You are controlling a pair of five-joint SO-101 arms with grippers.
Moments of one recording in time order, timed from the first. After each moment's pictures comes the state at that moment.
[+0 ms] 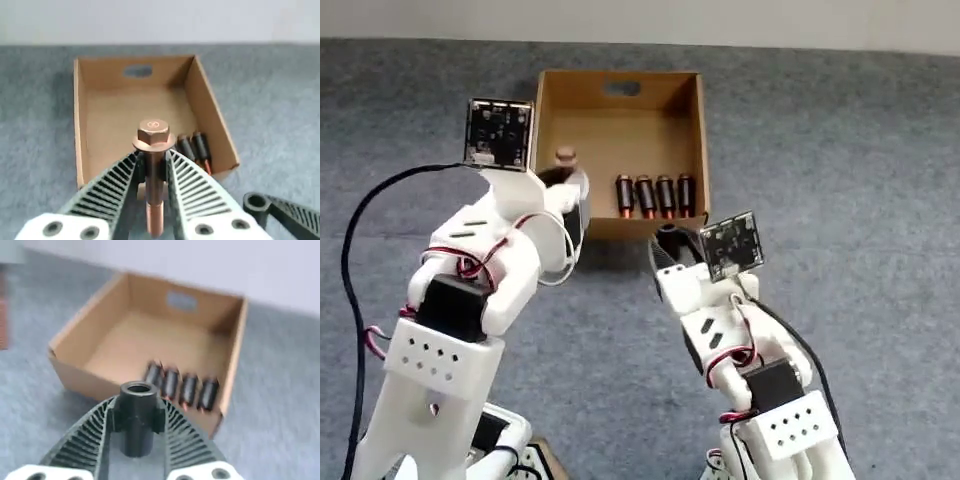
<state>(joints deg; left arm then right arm) 13.0 -50.1 33.1 52.4 12.4 -27.4 -74.3 73.4 27.2 3.3</state>
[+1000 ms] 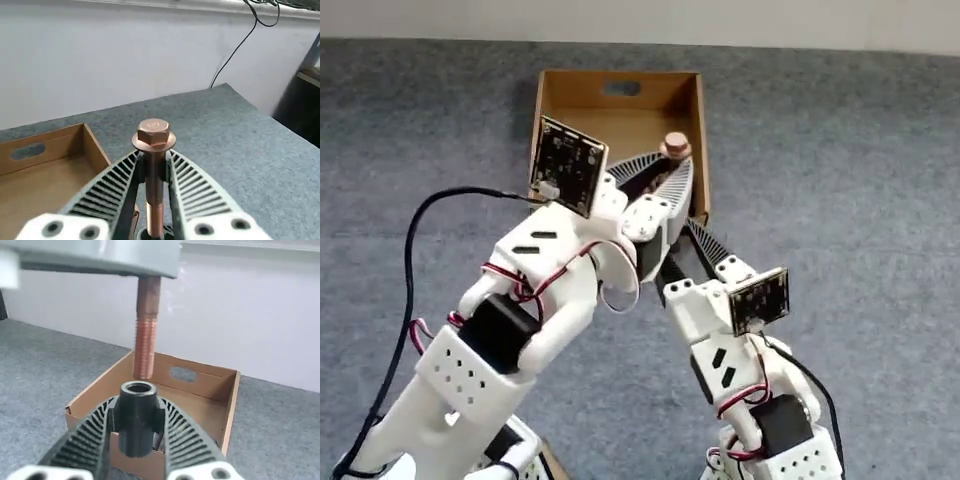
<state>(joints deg) 33.1 -50.2 33.2 34.8 12.4 -28.3 -97.8 83.1 23.5 3.6</state>
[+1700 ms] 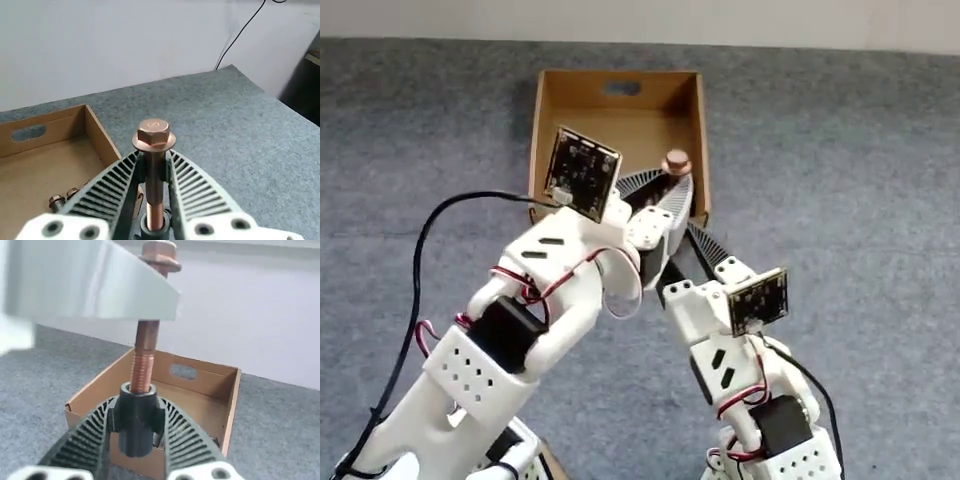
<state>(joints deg) 33.0 -50.5 37.6 34.8 12.4 -28.4 -98.2 83.9 23.5 3.6</state>
